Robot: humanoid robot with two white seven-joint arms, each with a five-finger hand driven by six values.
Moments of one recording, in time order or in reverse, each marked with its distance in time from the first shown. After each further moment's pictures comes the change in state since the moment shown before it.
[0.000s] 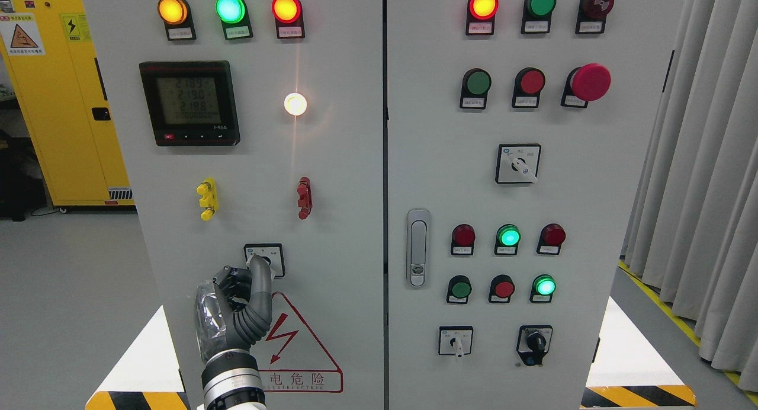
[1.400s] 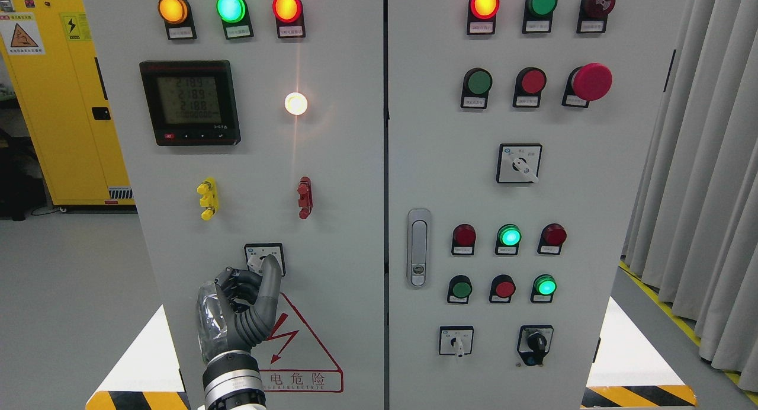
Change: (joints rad) left arm 0.007 0.001 -0.001 0.002 -0.001 -0.010 -0.010; right arm 0.000 0.000 0.000 0.000 0.000 0.000 0.000
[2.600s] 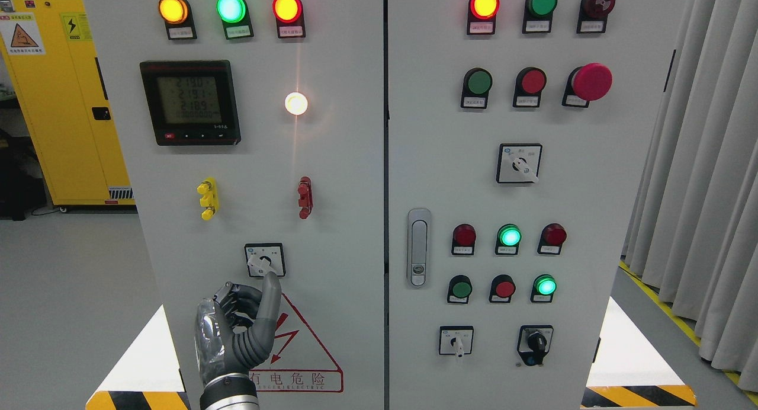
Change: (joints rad) left arm 0.124 0.010 0.002 -0.020 -0.001 -0.200 -0.032; right arm 0.000 0.000 0.000 0.000 0.000 0.000 0.000
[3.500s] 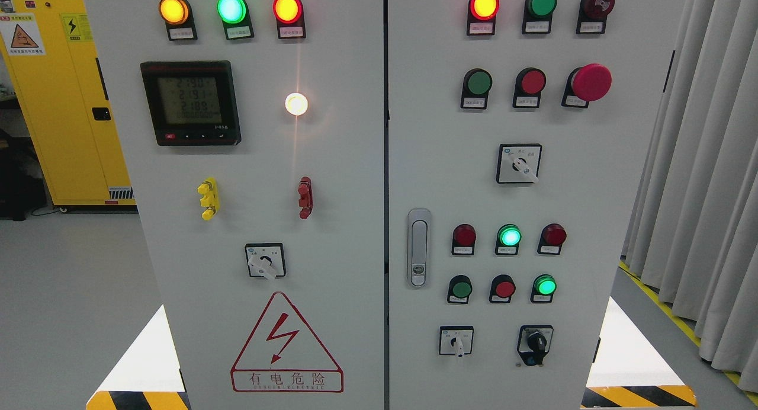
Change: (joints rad) left arm 0.572 0.090 0.138 0.127 0.136 -0.615 -0.200; right arm 0.000 0.000 0.000 0.000 0.000 0.000 0.000
